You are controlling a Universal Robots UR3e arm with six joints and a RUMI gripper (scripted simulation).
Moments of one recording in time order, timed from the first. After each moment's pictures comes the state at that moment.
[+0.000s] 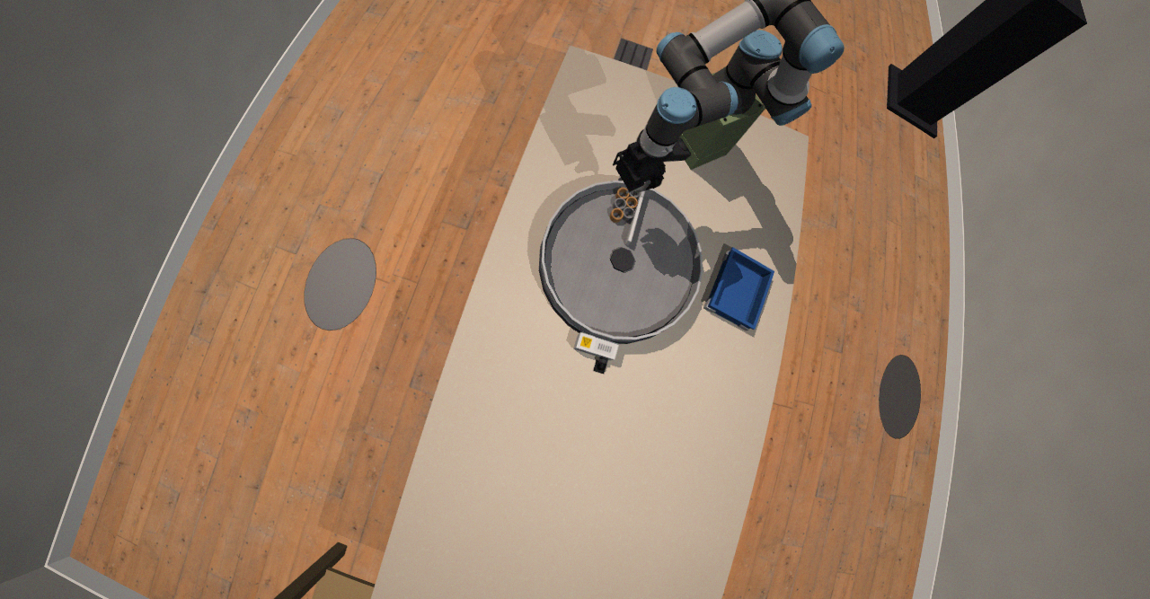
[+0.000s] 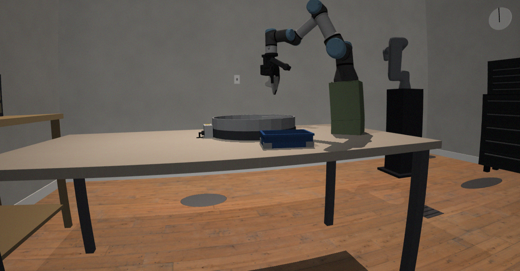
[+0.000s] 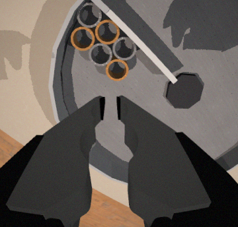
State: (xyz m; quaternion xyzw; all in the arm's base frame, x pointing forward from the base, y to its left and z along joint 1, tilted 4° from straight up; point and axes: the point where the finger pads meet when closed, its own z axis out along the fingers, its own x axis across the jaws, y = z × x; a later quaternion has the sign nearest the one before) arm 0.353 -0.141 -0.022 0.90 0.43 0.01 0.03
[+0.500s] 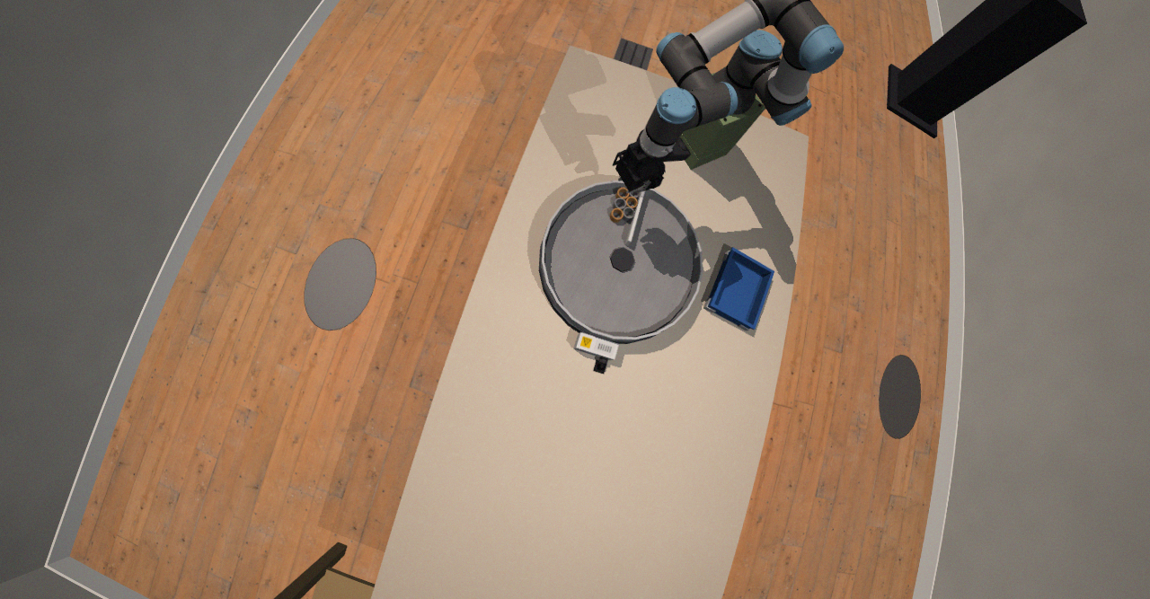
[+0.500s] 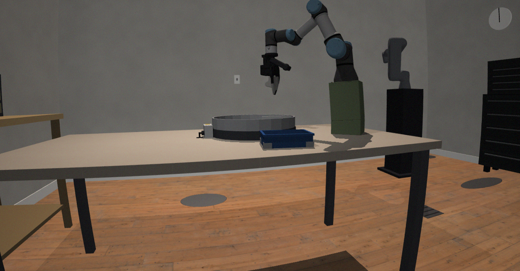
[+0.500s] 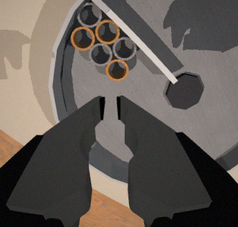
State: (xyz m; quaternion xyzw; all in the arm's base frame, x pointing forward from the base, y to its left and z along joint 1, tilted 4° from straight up) arm 0.353 -0.141 -0.023 0.90 0.43 0.01 0.03
